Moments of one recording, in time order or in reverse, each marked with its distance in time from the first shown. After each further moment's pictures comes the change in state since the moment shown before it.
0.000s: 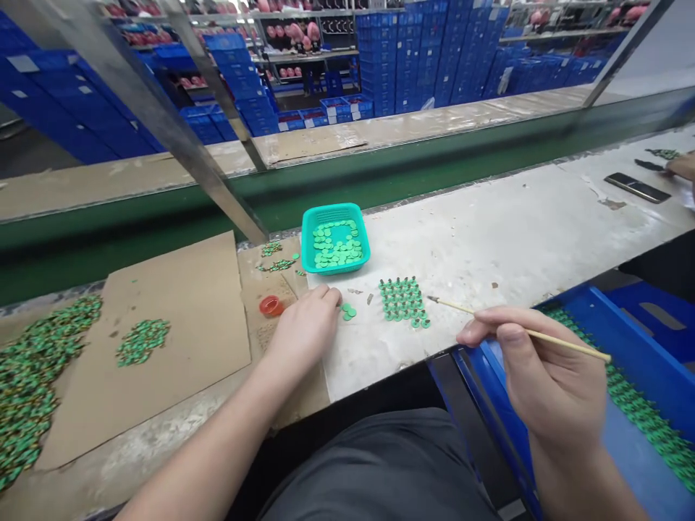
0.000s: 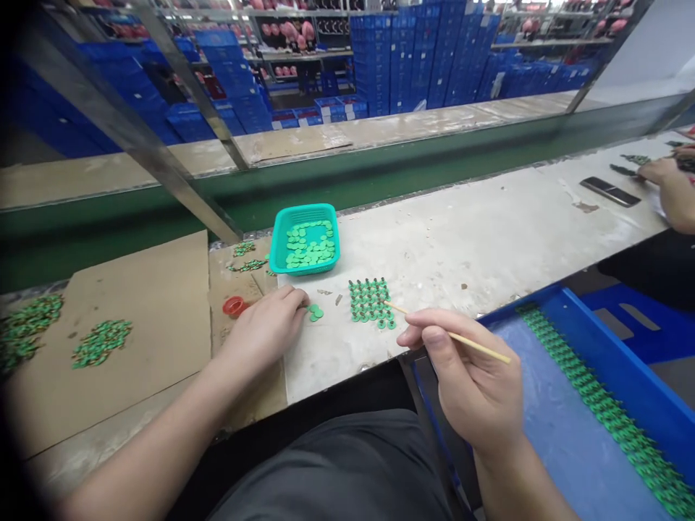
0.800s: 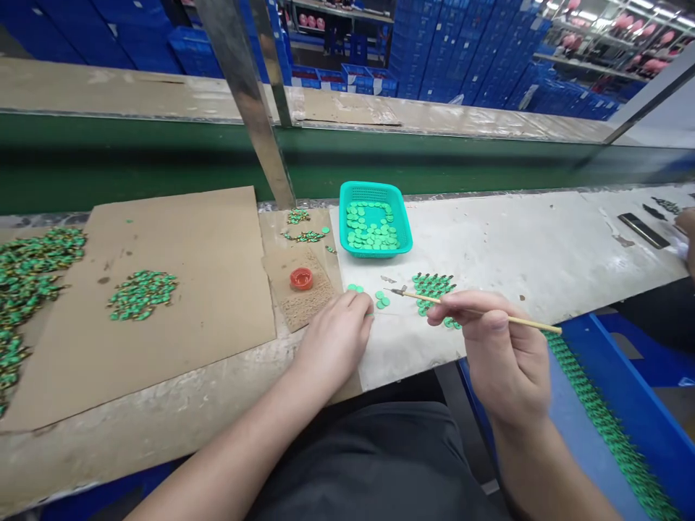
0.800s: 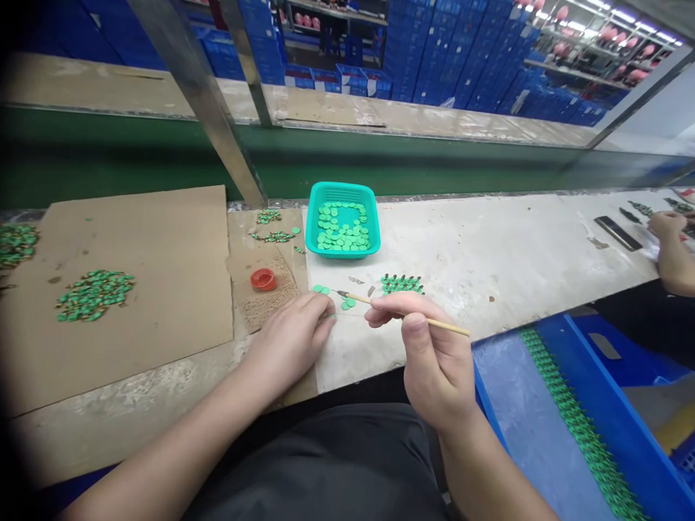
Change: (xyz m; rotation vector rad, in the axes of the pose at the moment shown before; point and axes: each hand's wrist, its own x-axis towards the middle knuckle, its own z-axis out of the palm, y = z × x) left_hand -0.057 -0.013 0.019 -0.372 0.105 0.007; right_hand -0.001 0.003 0.102 0.161 -0.279 -0.049
